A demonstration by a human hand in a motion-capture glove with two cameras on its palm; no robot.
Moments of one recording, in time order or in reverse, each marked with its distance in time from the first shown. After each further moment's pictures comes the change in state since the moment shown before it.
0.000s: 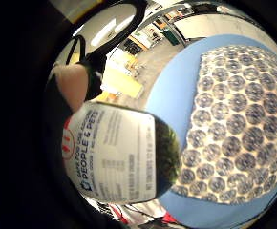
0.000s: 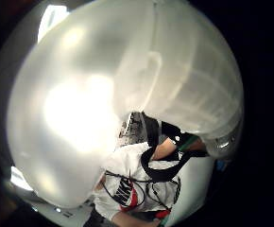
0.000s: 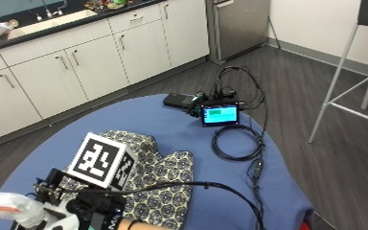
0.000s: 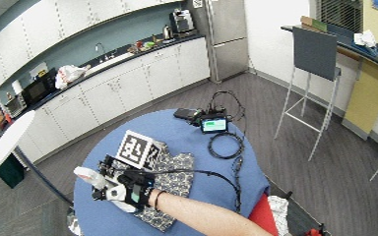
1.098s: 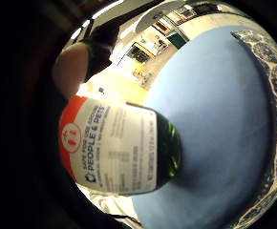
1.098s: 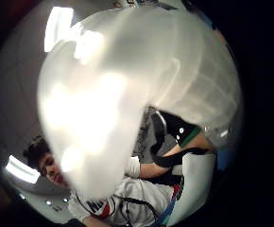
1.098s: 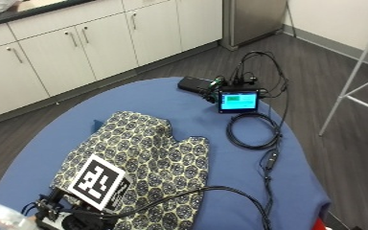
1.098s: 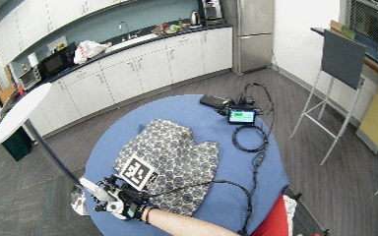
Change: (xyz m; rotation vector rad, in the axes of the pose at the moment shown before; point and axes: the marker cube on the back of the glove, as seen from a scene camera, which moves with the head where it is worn) arm 0.046 -0.023 0.036 0.127 -0.033 -0.067
